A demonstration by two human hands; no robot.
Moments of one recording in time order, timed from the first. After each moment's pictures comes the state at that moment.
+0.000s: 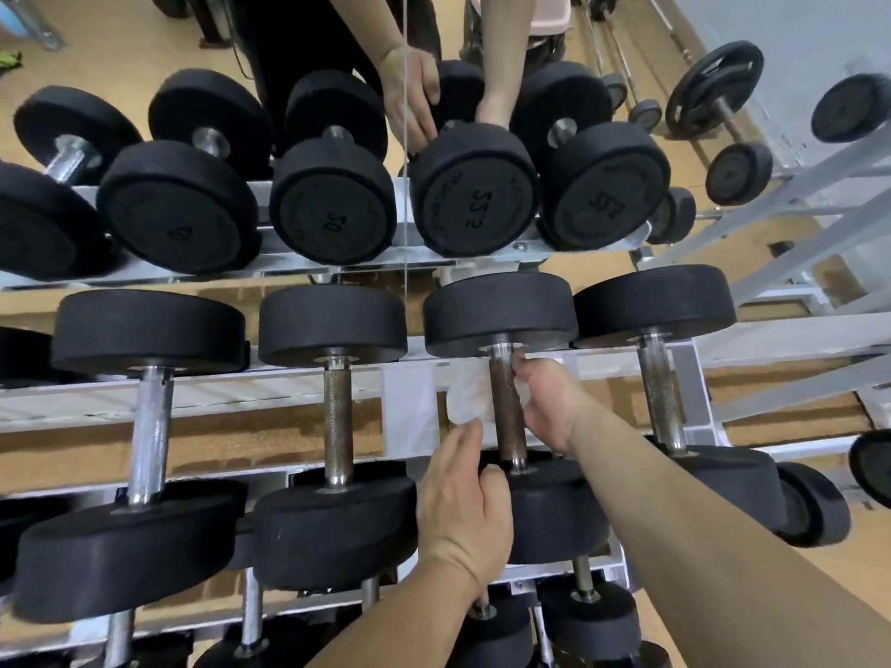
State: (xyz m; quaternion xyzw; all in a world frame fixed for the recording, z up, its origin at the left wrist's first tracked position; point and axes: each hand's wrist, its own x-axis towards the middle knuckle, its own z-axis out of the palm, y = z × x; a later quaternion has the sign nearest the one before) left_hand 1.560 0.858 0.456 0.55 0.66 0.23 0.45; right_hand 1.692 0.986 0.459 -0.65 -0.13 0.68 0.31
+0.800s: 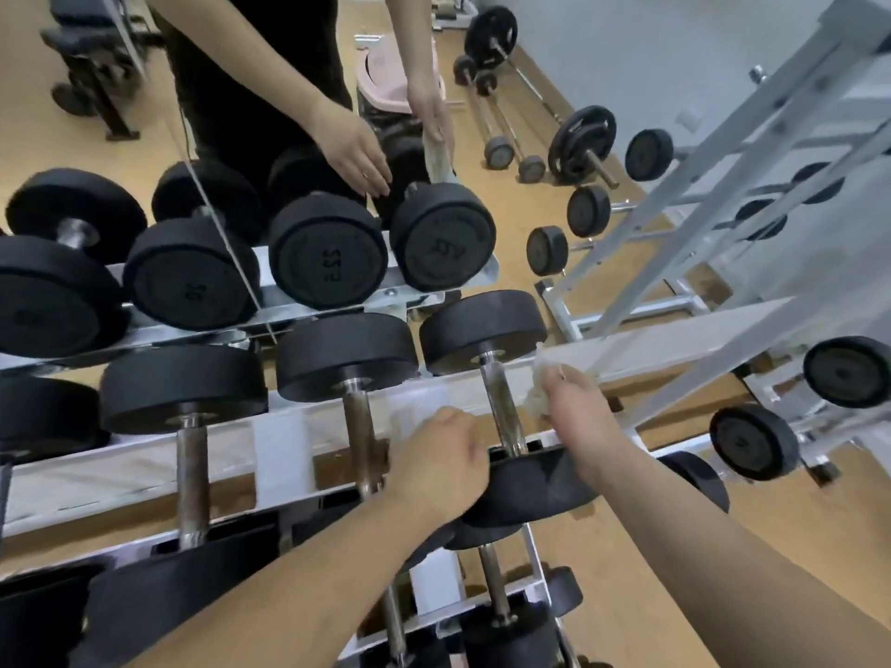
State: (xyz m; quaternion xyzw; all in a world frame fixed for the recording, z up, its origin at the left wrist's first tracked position) left_hand 1.689 0.904 0.521 0.74 0.55 0.07 0.37; right_hand 1.855 0.908 0.571 -0.77 -0.29 0.43 0.36
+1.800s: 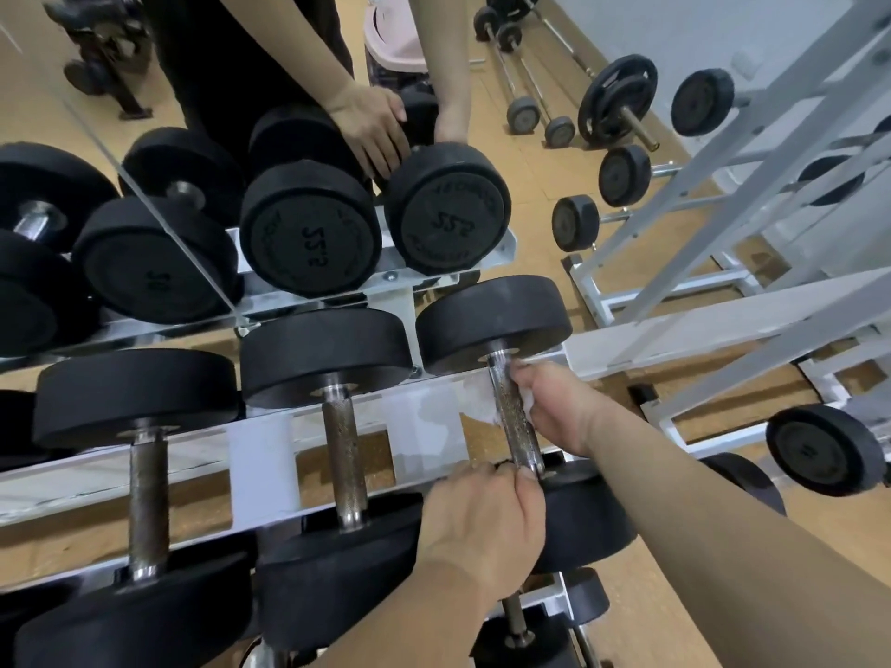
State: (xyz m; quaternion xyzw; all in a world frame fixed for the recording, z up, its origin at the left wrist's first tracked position) left_hand 1.747 0.895 0.499 0.77 0.57 -0.02 0.28; right_hand 1.890 0.989 0.474 -0.68 -0.24 0.63 0.28
